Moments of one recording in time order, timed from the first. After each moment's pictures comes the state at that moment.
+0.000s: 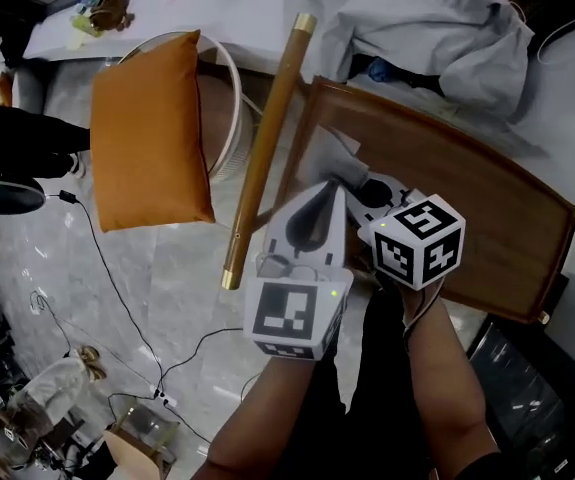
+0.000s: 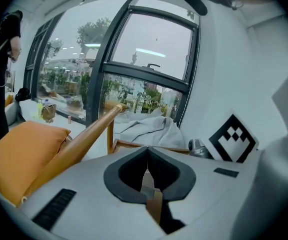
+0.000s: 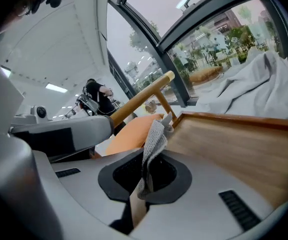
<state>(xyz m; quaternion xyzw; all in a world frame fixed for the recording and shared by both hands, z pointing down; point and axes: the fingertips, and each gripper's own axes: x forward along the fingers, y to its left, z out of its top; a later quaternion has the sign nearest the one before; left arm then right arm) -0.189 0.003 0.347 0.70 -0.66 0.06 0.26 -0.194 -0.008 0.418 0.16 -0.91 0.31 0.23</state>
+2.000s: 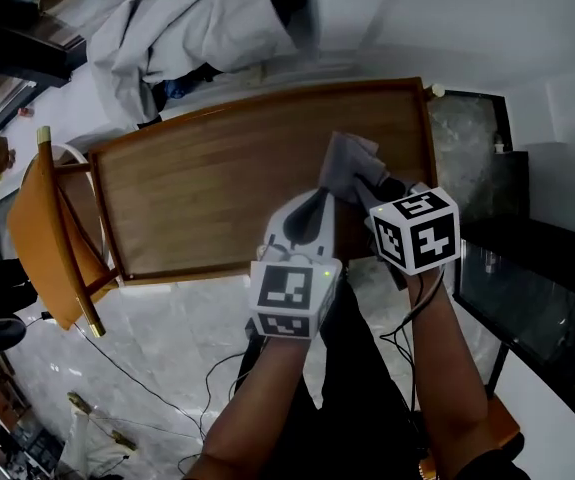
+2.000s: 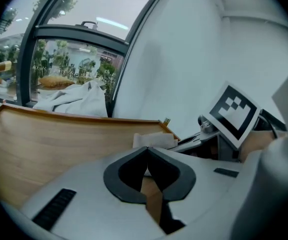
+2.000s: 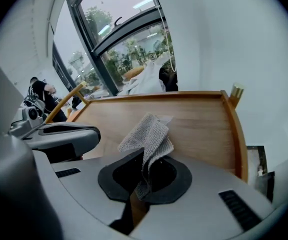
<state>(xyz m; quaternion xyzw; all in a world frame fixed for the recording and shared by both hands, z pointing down) 0.165 -0.015 0.408 0.83 -0.45 0.14 0.29 0.224 -0.031 0.459 0.43 -0.77 0.34 0.33</state>
